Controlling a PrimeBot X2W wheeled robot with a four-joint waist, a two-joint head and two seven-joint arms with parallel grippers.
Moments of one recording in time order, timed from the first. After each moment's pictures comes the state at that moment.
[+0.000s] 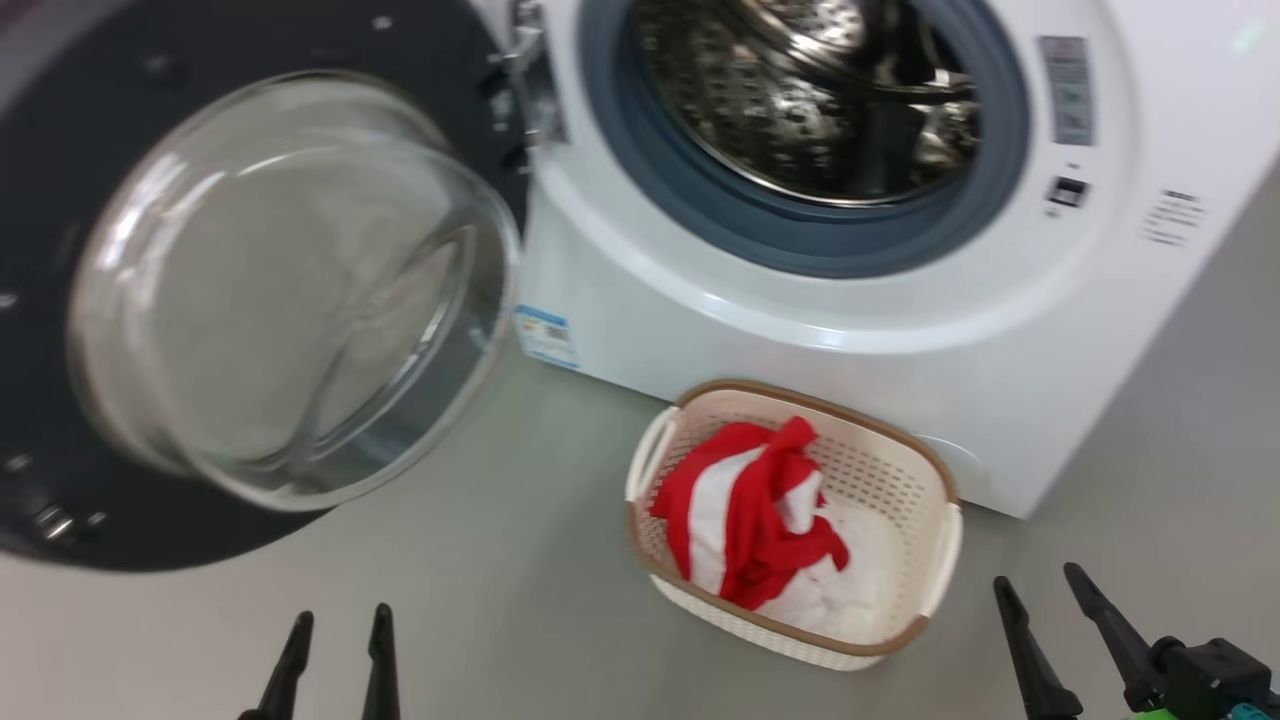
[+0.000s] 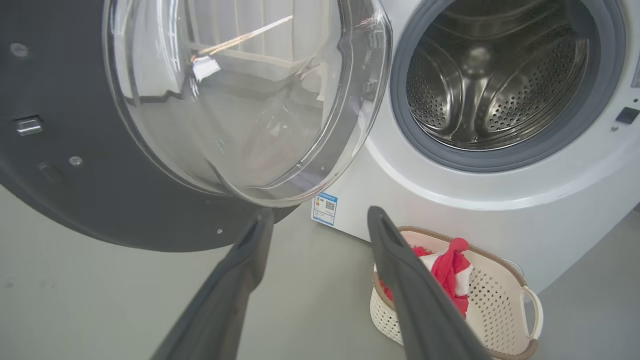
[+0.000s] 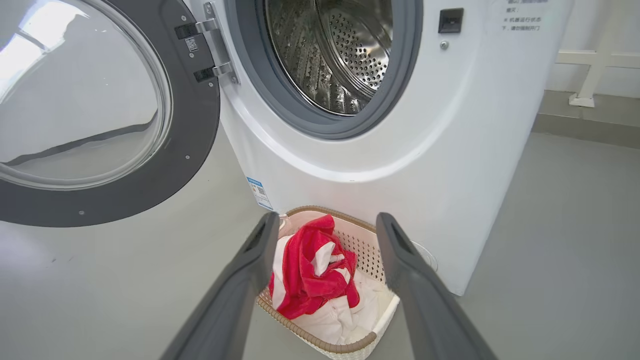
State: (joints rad) left arm 0.09 0.04 -0.03 0.16 -0.25 0.00 -0.26; right arm 0.13 -0.18 0.04 0.20 0.38 0.12 -0.26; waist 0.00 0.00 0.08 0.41
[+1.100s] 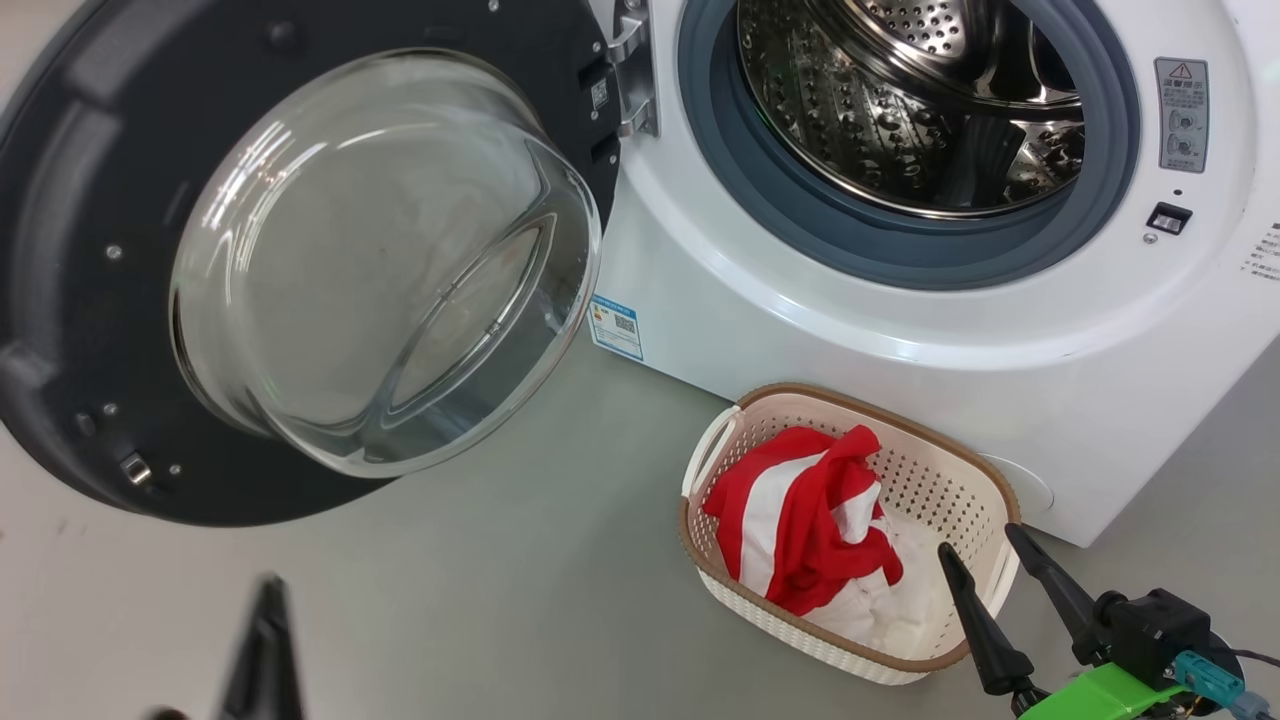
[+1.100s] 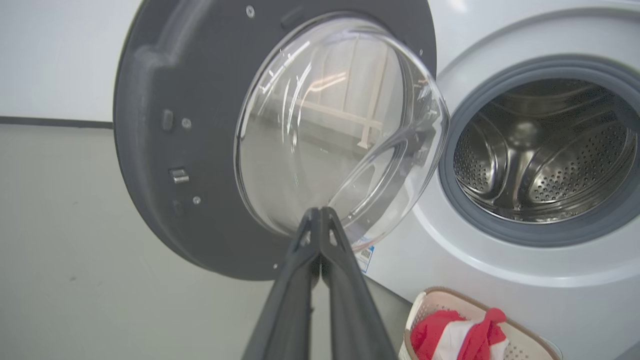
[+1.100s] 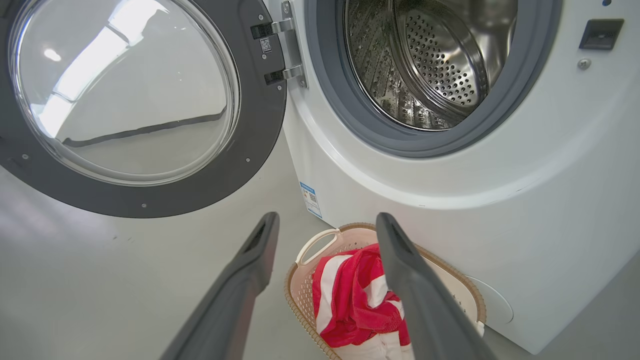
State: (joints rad) left arm 0.13 0.04 0.01 0.02 -0.33 0.06 -0.26; right arm 0.02 -0.21 0.17 0.26 0.41 0.12 -0.26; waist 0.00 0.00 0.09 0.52
